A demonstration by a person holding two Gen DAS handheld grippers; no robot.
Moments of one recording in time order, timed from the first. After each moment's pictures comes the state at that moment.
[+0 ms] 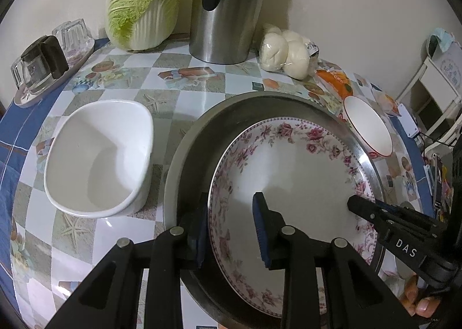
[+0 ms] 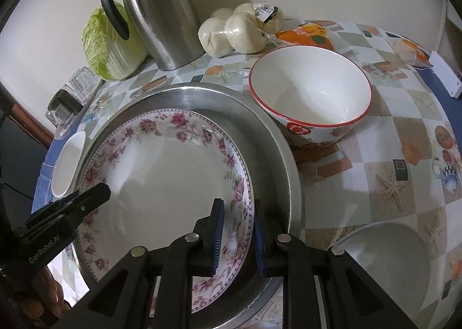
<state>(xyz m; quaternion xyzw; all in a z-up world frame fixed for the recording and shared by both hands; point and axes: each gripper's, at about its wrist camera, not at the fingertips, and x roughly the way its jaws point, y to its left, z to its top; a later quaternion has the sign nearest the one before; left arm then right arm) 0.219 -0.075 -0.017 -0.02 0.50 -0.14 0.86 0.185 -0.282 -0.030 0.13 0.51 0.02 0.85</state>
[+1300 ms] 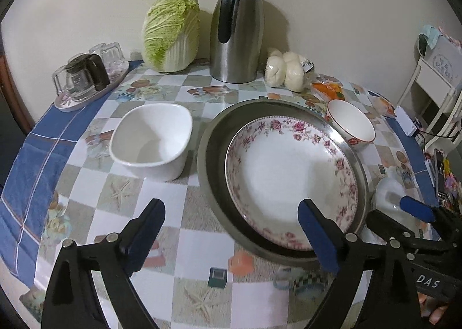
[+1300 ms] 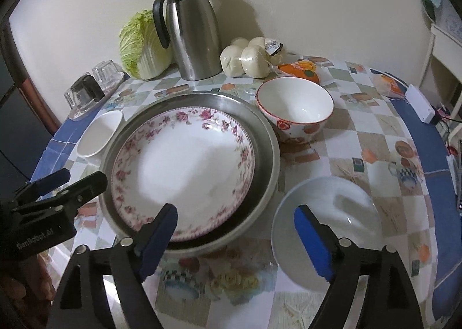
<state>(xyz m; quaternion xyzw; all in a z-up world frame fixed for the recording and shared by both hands) 0.132 -0.059 0.026 0.00 0.44 -0.09 0.89 0.098 -0.269 0.020 0.06 0.46 0.02 0.89</state>
